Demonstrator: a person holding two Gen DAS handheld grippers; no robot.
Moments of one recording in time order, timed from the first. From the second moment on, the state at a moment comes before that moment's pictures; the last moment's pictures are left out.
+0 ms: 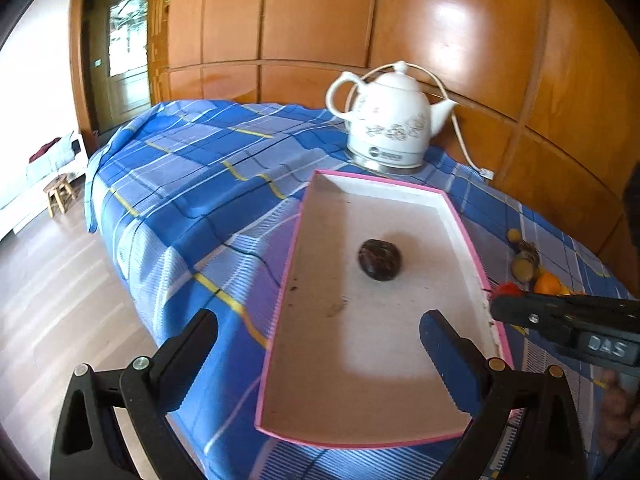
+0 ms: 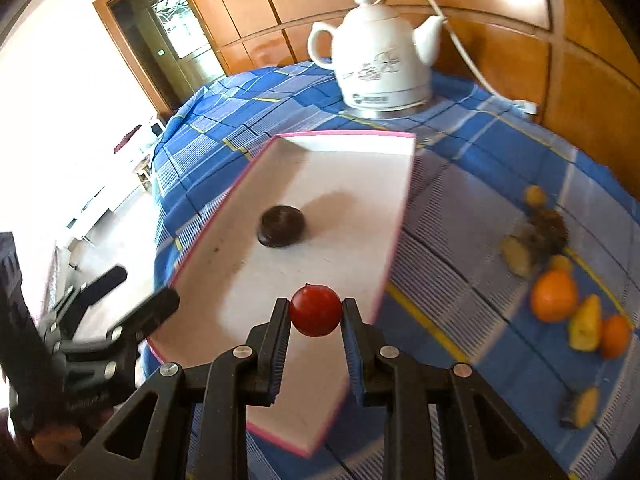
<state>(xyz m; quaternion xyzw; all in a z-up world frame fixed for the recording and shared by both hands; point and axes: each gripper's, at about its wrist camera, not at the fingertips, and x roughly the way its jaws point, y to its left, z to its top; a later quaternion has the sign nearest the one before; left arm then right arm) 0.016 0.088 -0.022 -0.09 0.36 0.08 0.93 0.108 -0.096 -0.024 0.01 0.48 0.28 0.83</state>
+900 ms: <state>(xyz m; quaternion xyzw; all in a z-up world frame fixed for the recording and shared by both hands) 0.014 0.052 -0.018 -0.05 0.37 0.01 0.93 0.084 -0.277 -0.006 0.02 0.48 0.09 0.87</state>
